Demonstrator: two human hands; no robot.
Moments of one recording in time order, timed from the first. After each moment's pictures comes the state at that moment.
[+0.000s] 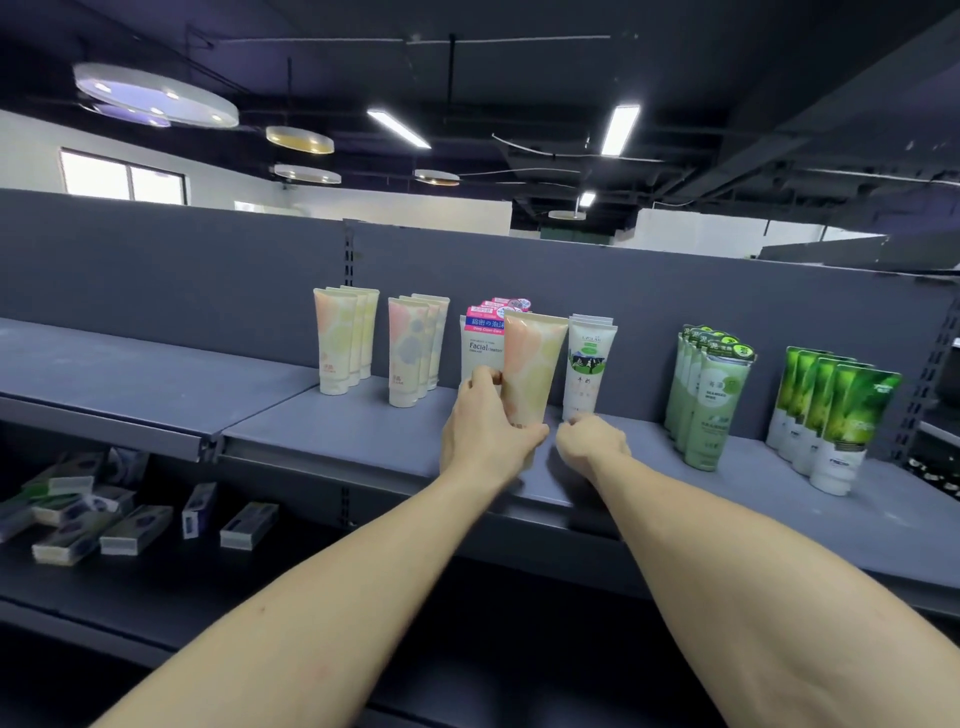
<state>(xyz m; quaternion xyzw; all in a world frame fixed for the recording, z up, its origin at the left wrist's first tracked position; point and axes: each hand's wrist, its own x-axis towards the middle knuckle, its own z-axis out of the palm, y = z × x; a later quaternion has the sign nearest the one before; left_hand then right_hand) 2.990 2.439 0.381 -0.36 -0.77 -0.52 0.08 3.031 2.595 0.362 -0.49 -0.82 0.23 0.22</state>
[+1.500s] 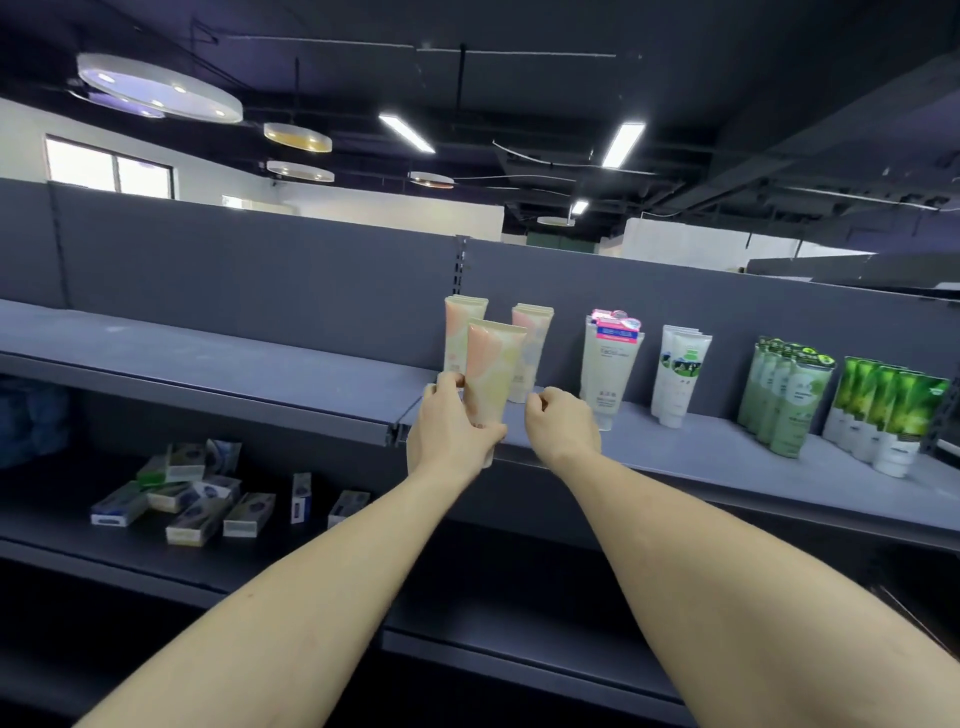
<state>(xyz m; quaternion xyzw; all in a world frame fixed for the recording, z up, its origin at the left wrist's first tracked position) 2.878 2.216 0.372 -0.32 -0.79 -0.52 0.07 2.933 2.354 0.374 -0.38 -0.83 0.20 0.35</state>
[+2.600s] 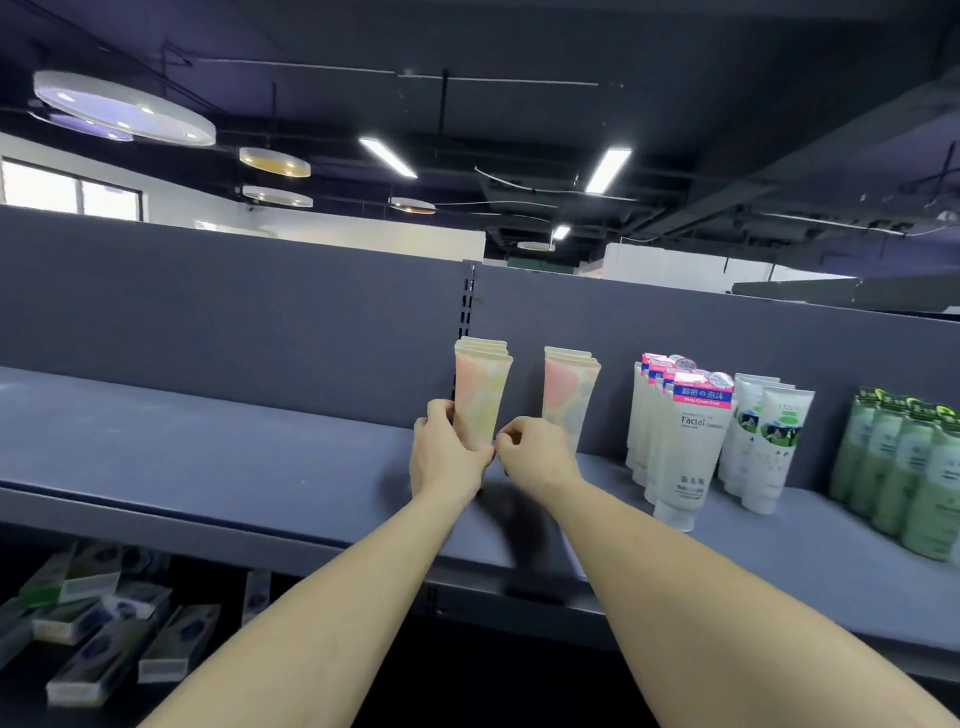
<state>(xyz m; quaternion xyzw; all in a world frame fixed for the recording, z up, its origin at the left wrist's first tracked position) 2.701 2.345 0.367 -0.30 -0.76 -0.58 0.01 2.766 2.449 0.374 -0.33 -0.87 0.20 0.31</state>
